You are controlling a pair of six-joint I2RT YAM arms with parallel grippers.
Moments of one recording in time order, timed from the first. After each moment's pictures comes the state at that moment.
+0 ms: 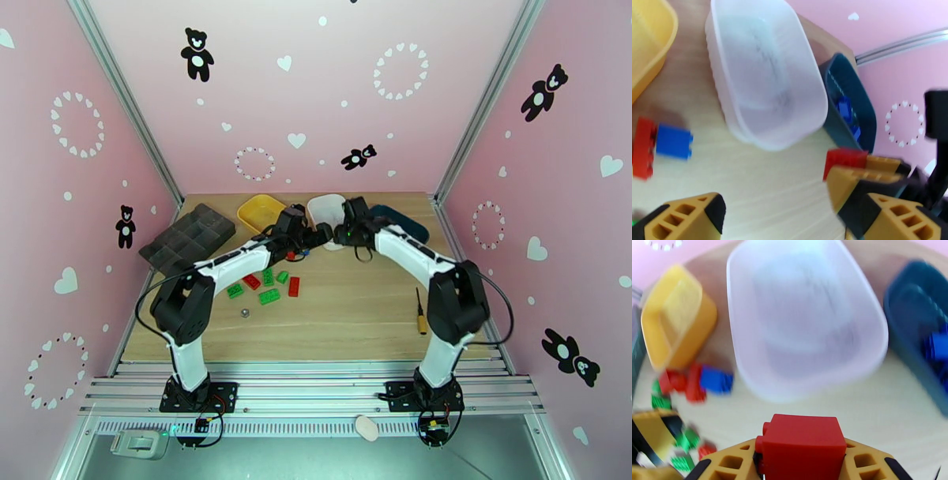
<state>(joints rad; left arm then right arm) -0.58 1.91 1.40 -0.09 0.20 -0.87 0.43 1.89 1.56 -0.58 0.07 0.40</state>
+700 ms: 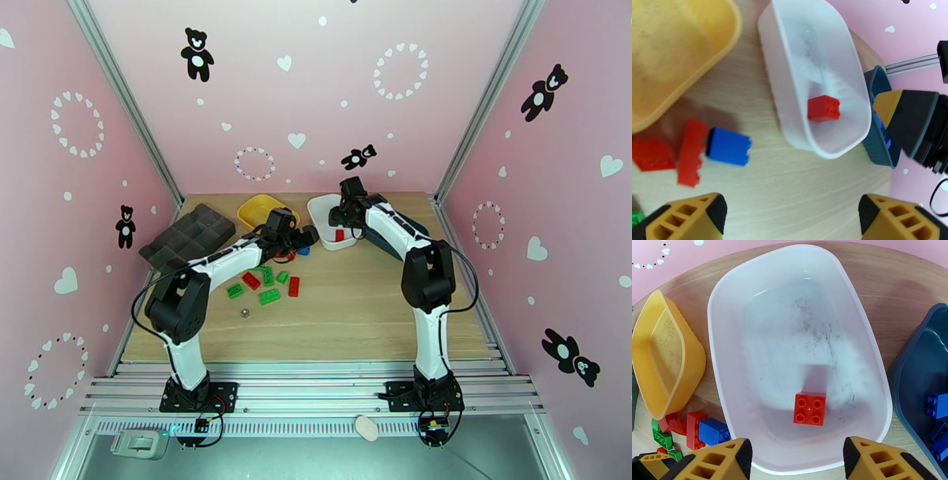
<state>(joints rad) -0.53 1.81 1.27 -0.18 0.15 -0.82 0.39 2.10 1.86 -0.74 0.03 0.34</state>
